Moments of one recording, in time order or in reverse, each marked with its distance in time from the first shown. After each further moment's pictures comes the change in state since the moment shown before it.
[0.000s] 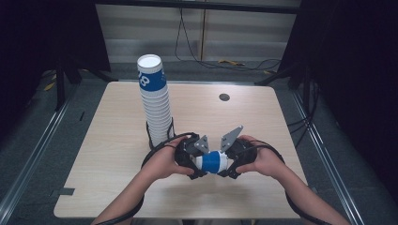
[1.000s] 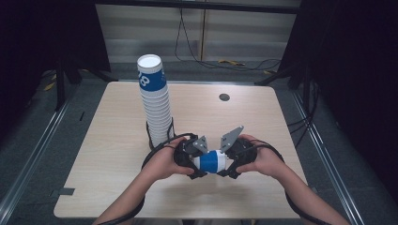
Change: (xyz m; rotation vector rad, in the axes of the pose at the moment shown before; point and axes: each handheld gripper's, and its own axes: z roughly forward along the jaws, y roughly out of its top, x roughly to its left) left arm 0.002 -0.006 0.005 -0.012 -0.028 -0.047; right arm 0.002 0.002 -0.004 -0.018 -0.012 -0.023
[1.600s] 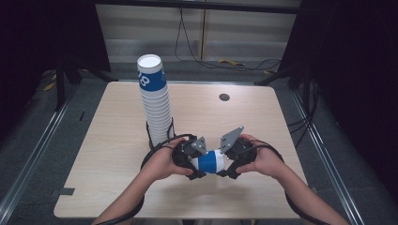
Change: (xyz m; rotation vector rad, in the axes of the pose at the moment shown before) left arm 0.000 -0.004 -0.001 -0.006 -0.008 0.011; right arm 0.001 0.001 -0.001 -0.015 0.002 -0.022
